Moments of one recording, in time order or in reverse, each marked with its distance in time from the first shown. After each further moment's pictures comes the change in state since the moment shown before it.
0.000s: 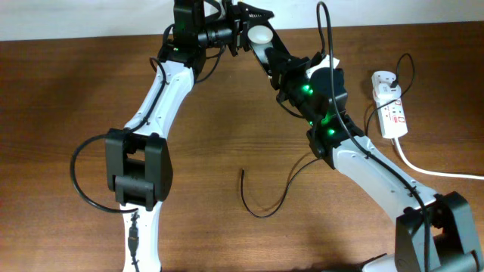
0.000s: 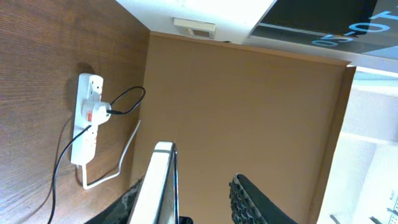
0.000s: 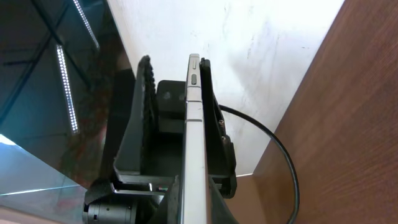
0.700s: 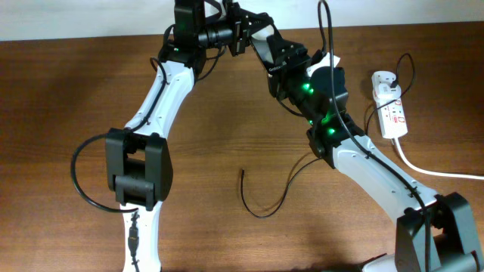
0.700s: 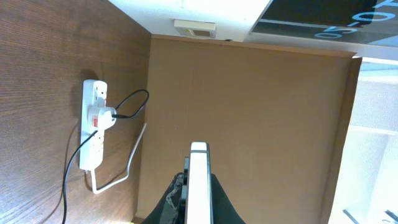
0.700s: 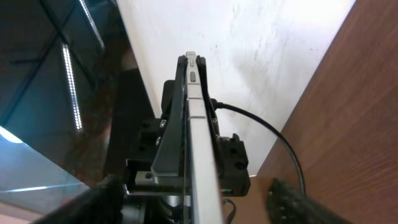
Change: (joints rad) left arm 0.000 0.002 0.000 -0.002 0.000 0.060; right arm 0.001 -0.002 0.010 0.006 0.007 0.003
